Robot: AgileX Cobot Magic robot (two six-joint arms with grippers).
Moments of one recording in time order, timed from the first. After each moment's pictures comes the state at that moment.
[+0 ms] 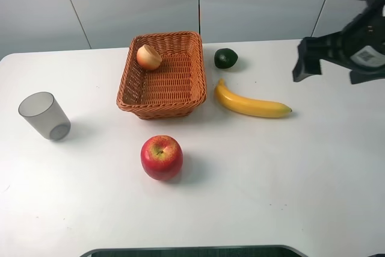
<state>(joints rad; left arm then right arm) -0.08 0.00 -0.51 -0.16 1.08 0.14 0.28 1.26 -0.79 -0.08 0.77 0.36</state>
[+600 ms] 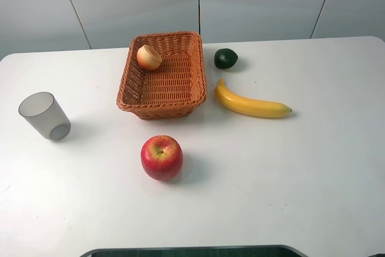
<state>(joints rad) -0.08 0.00 -0.51 -0.16 1.08 0.14 0.26 0.59 -0.69 -0.15 1.06 0.34</state>
